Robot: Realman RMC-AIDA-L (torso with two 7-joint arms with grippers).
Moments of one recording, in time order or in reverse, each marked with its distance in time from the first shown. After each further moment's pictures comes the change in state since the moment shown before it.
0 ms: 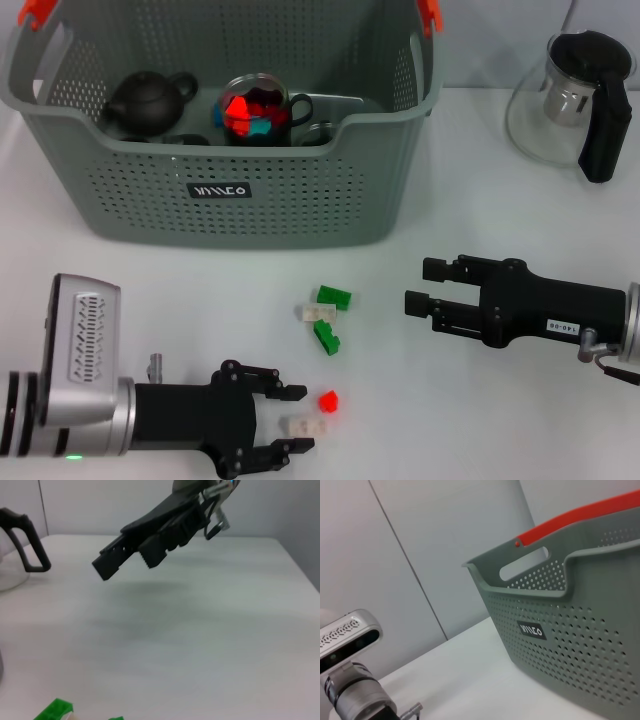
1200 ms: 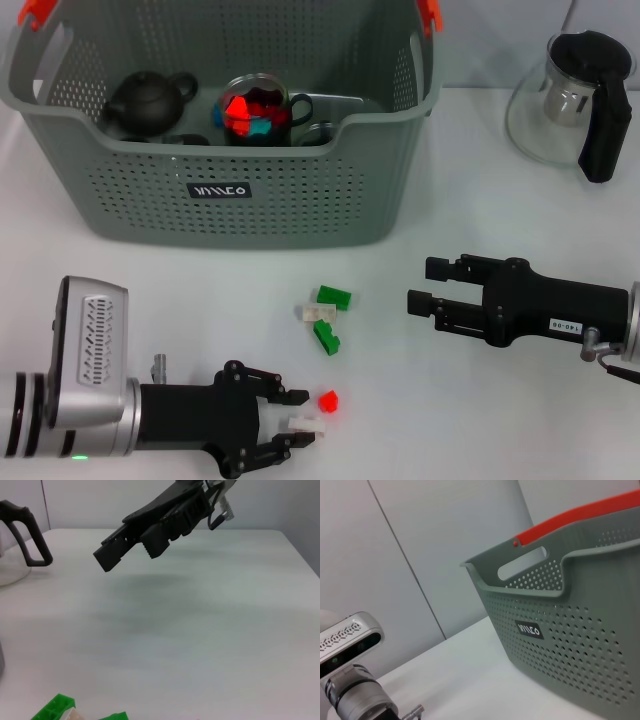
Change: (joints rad) left arm -0.008 0.000 0.001 -0.024 -0.001 -0.029 0.020; right arm 0.000 -0.004 0.000 0.000 0.000 0.000 0.000
